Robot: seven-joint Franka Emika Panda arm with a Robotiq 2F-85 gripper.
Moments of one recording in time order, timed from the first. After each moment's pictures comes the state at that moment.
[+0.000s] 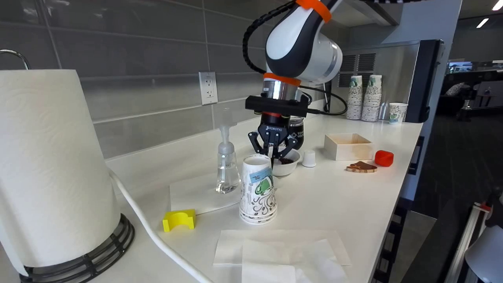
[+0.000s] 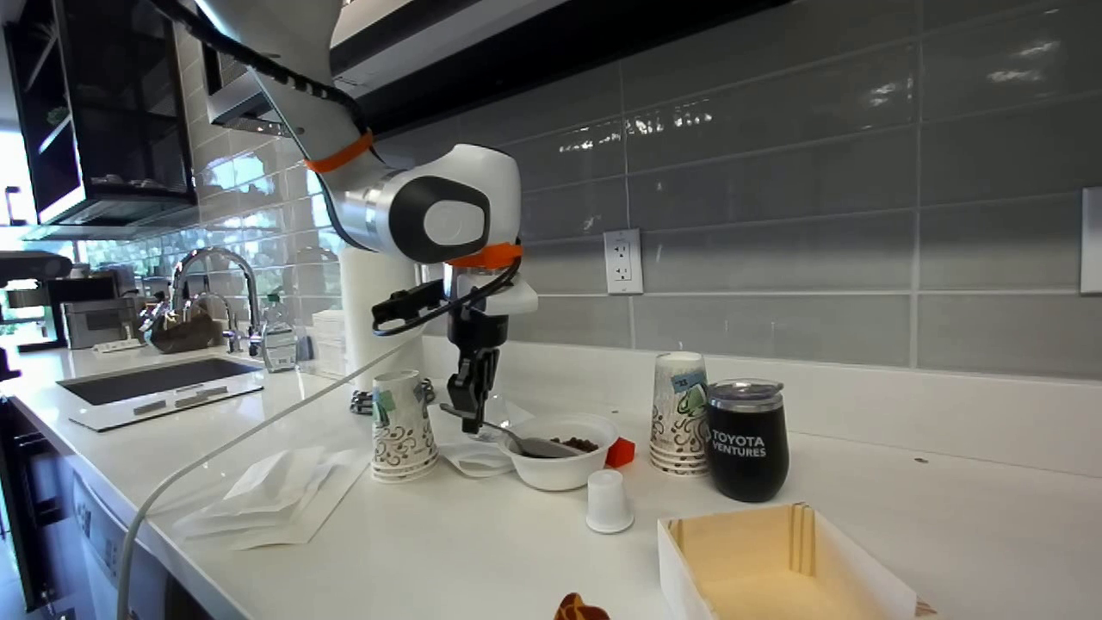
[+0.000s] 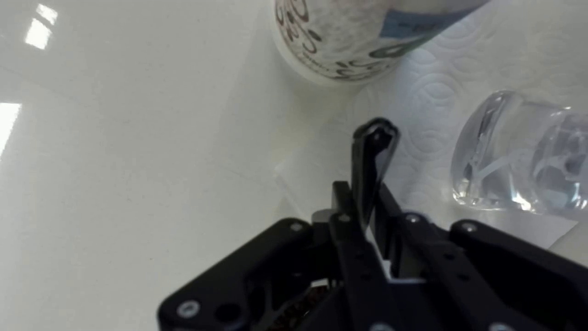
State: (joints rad) arm 0.14 0.02 0.21 -2.46 0.34 2.53 0.98
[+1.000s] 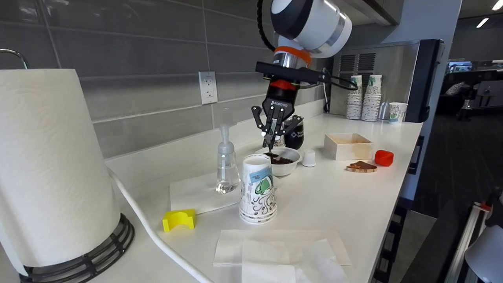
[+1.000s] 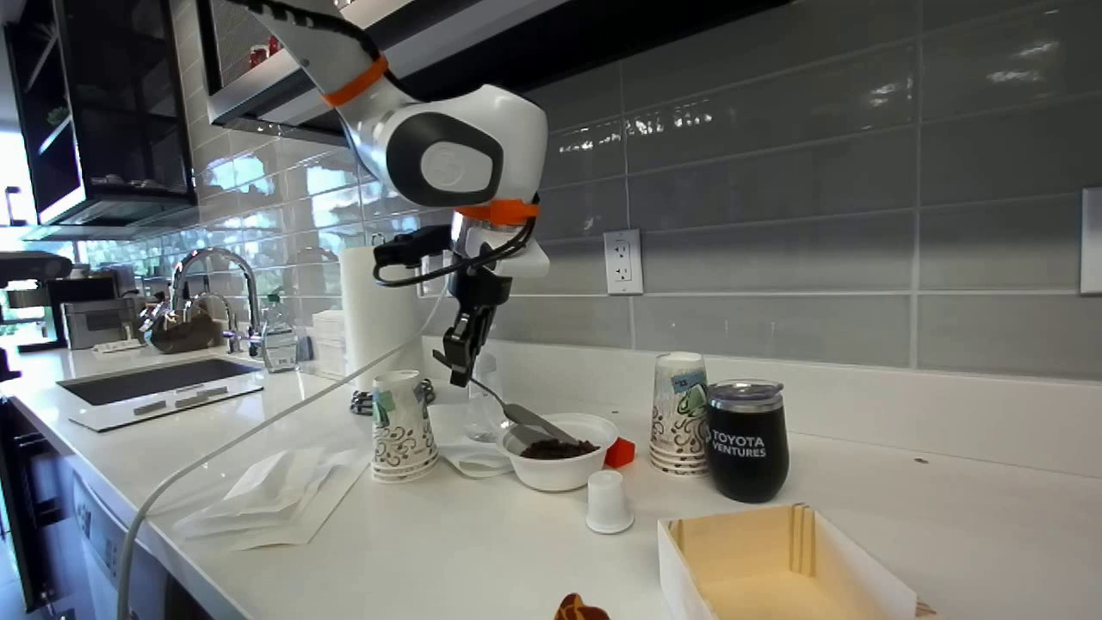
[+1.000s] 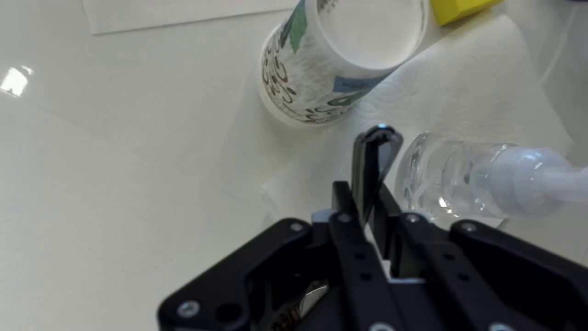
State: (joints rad) arm 0.14 -0.12 0.14 -2.44 0.58 2.31 0.75
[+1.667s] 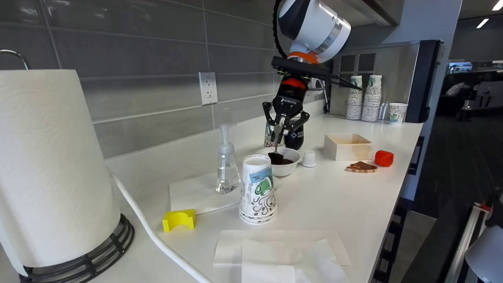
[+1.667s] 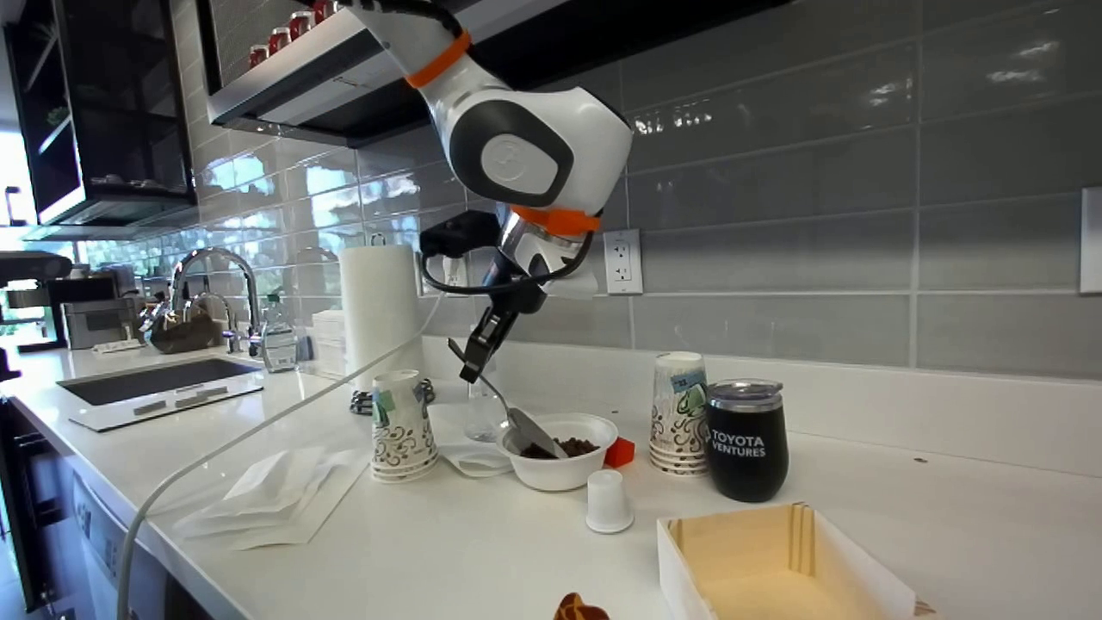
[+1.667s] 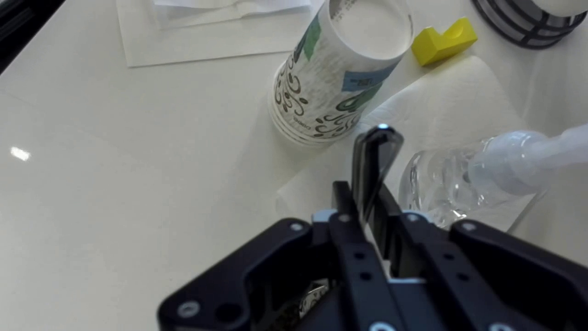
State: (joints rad) arm 0.06 -0.04 0.04 -2.35 0.72 2.06 0.55
